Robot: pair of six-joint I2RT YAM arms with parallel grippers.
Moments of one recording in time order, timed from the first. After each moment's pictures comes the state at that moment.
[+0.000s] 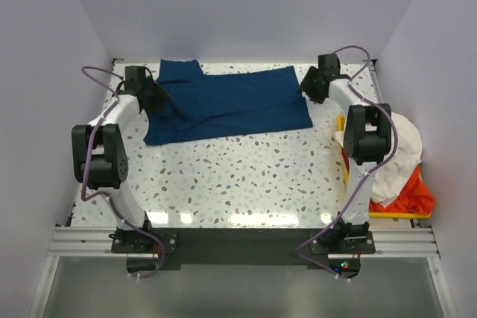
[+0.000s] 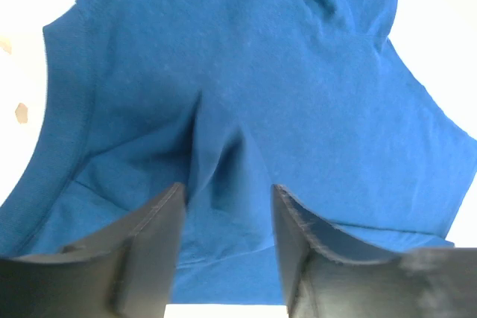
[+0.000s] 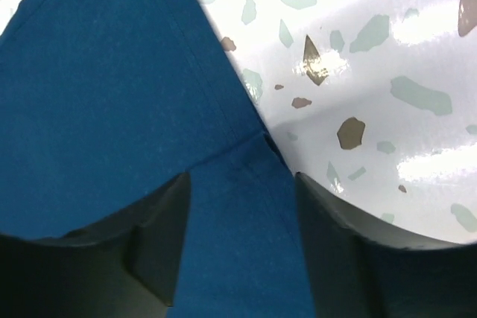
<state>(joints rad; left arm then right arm) 0.05 1.82 1.30 -0.30 0.05 -0.77 0.06 2.16 1.68 -0.38 0.00 0.58</state>
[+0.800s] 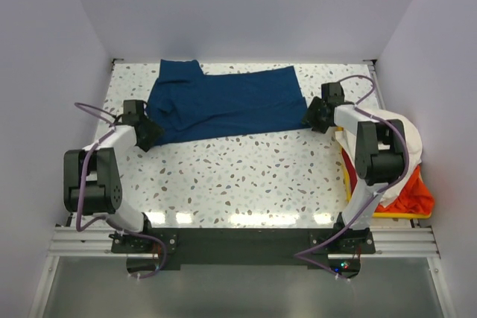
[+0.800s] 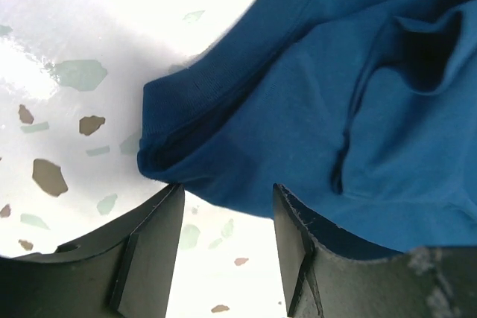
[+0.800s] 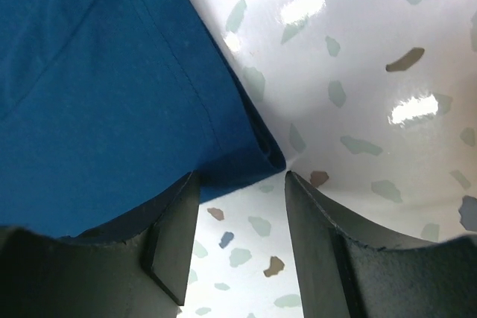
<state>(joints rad) 0.08 1.56 0.86 -0.31 -0.08 -0.84 0.07 1.87 1.17 -0.30 -0.02 0.60</state>
